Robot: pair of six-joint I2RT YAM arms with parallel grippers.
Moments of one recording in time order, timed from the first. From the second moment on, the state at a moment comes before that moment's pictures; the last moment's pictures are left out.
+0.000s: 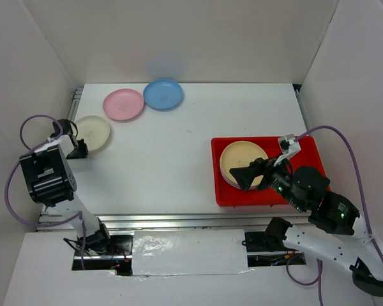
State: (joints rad) left arm 0.42 1.83 1.12 -0.35 -0.14 -1.32; right arm 0.92 0.50 0.96 -0.68 0.30 0.53
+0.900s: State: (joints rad) left arm -0.83 2.07 1.80 -0.60 -0.17 -0.82; right arm 0.92 0.42 1.15 -0.86 0.53 0.66
